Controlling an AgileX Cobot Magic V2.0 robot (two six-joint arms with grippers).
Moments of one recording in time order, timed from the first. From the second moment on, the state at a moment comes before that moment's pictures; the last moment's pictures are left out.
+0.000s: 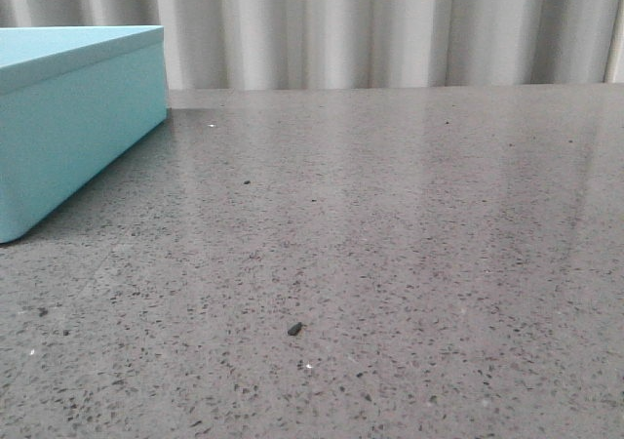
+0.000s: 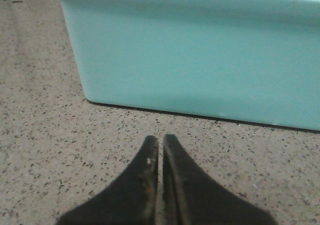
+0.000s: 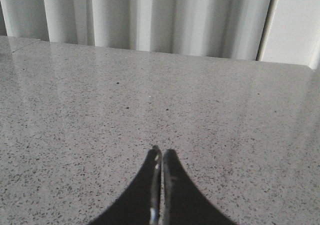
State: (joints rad) left arm 0.03 0.00 0.00 0.08 0.33 -0.22; right arm -0.01 0.35 -0.08 -0.13 -0.12 0.04
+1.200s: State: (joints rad) left arm 0.03 0.00 0.00 0.08 0.34 -0.23; right arm -0.01 0.16 0.00 -0.13 -0.18 0.04
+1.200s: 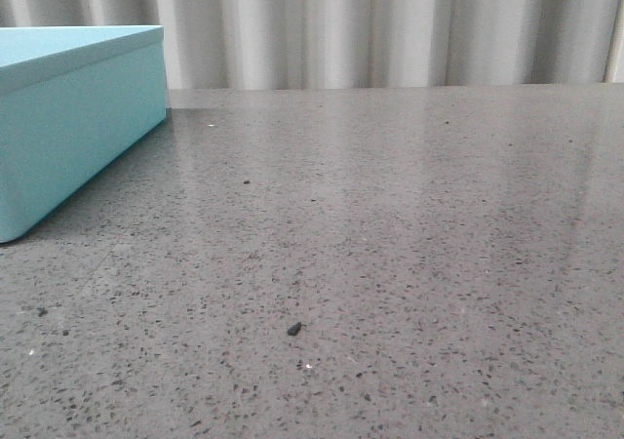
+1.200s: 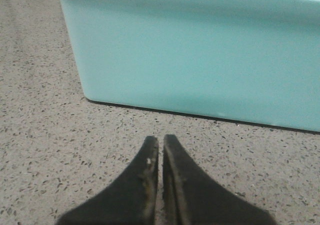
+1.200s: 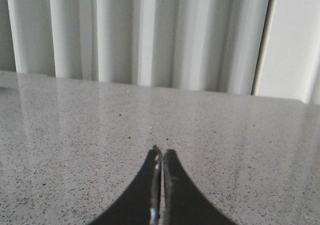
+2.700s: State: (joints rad) left arm 0.03 0.00 0.00 0.07 0.34 -0.23; right arm -0.05 -0.01 0.01 -0.07 0.32 0.04
